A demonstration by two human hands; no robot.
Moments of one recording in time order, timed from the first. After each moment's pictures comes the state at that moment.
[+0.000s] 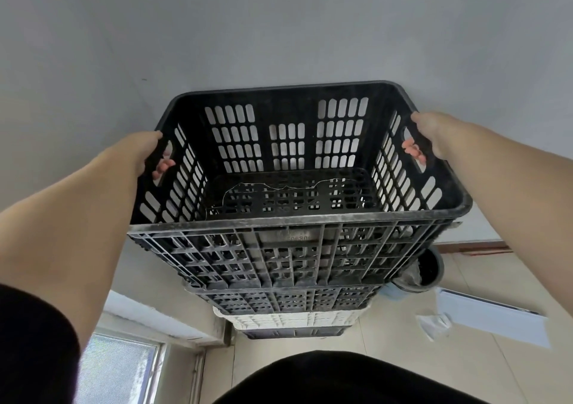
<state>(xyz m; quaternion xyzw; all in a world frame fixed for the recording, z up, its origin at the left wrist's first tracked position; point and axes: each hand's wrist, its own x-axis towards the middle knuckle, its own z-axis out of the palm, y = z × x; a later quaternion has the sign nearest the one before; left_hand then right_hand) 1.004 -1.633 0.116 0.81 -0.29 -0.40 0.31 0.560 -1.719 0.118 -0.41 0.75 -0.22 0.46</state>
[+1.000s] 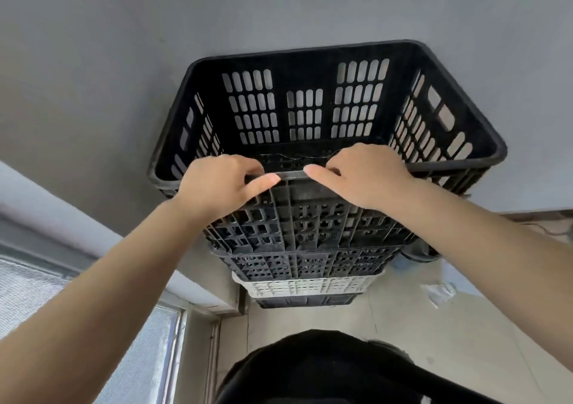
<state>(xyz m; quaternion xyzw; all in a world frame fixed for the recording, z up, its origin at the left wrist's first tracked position) 0.920 -1.503 0.106 0.63 -0.77 0.00 0.05 0.698 -1.538 0.116 -0.87 0.49 0.01 0.01</state>
